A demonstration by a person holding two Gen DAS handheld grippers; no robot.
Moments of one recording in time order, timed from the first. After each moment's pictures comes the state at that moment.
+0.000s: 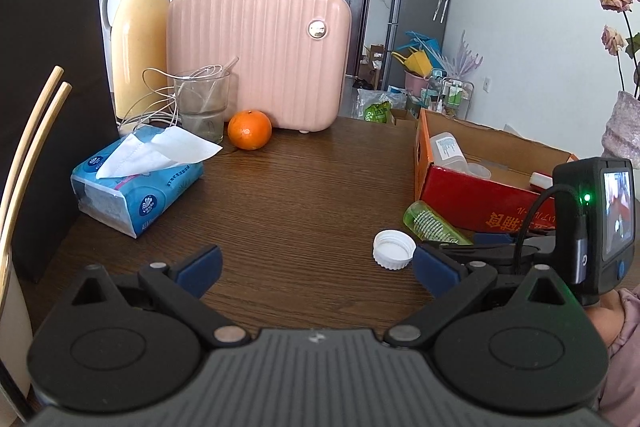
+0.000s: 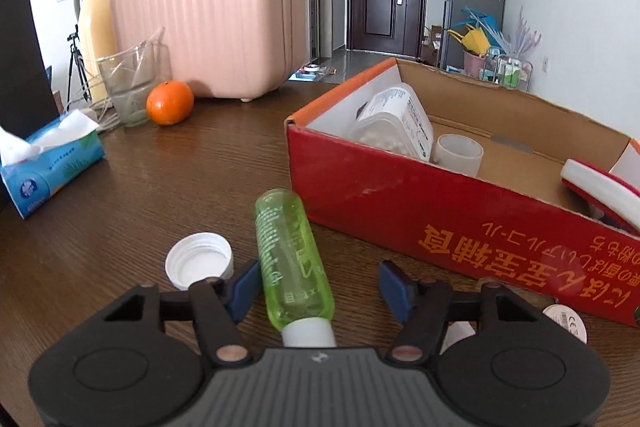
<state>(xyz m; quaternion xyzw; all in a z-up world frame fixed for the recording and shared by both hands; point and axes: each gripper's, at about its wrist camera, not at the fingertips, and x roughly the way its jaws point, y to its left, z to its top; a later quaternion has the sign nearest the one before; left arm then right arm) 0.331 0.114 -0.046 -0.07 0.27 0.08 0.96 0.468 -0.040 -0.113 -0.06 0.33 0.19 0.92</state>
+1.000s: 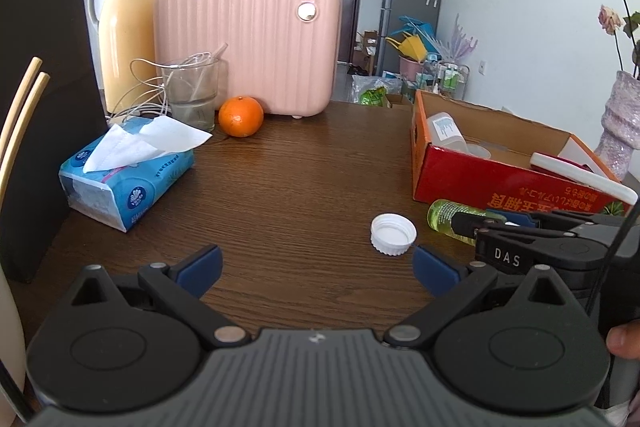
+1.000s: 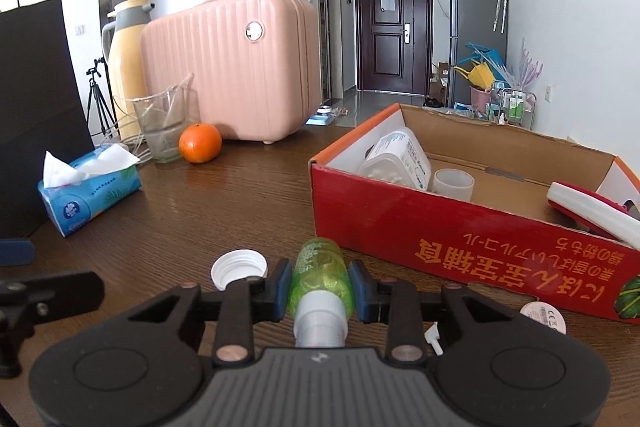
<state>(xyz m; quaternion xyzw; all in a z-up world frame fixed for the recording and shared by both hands) 0.341 0.111 -0.056 -0.06 0.29 0.07 0.95 0.424 -0.061 -0.088 -0.03 0.27 0.21 0.94</state>
